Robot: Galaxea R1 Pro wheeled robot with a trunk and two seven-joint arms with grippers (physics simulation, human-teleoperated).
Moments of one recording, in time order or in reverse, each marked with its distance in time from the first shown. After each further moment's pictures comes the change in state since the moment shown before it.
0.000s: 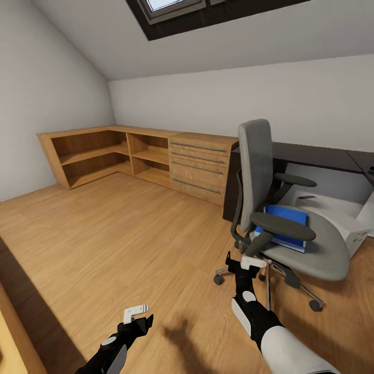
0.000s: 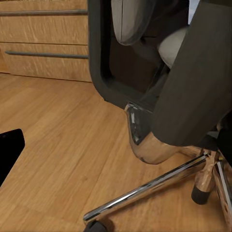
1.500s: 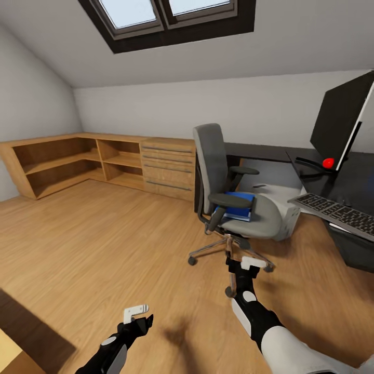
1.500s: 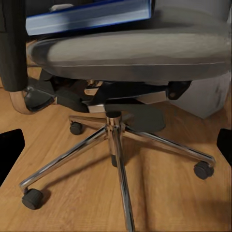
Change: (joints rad) left arm 0.000 0.000 0.001 0.000 0.003 0.000 0.000; right arm 0.000 -0.002 -0.001 0.002 -0.001 0.000 0.000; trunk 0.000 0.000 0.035
